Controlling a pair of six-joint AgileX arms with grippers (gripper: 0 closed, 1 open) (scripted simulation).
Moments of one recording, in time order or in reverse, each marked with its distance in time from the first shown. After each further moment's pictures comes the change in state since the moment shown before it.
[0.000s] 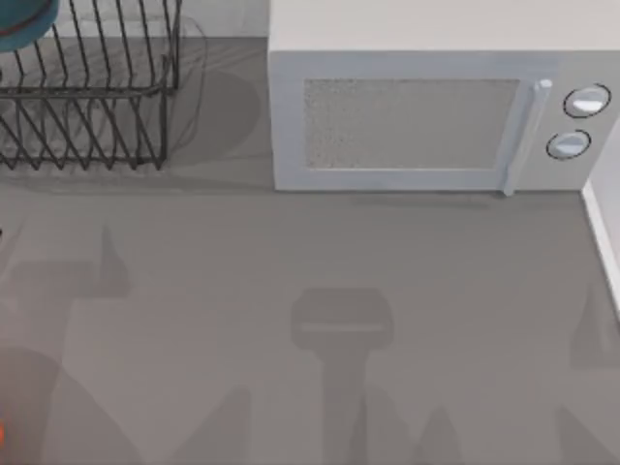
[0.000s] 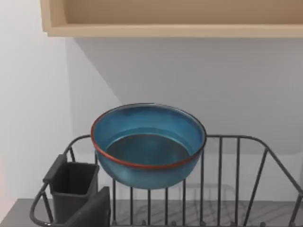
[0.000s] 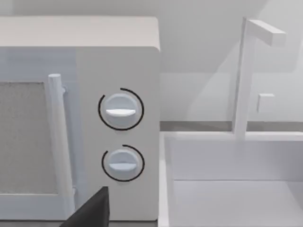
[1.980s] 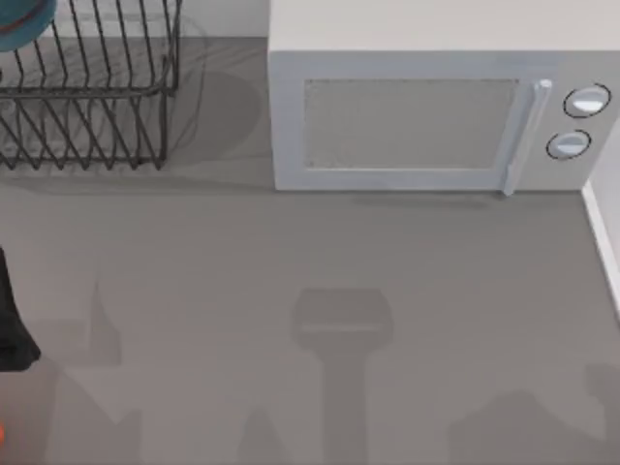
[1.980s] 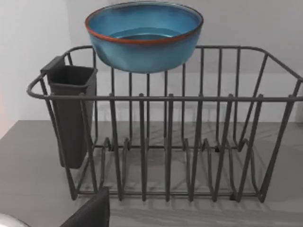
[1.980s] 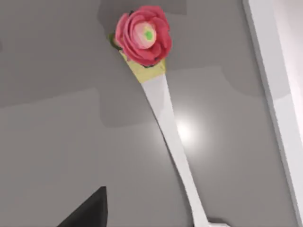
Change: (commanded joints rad) left arm -0.023 -0.462 -0.287 -0.258 -0.031 -0.004; right arm -0.288 1.184 0.732 -0.852 -0.009 -1.473
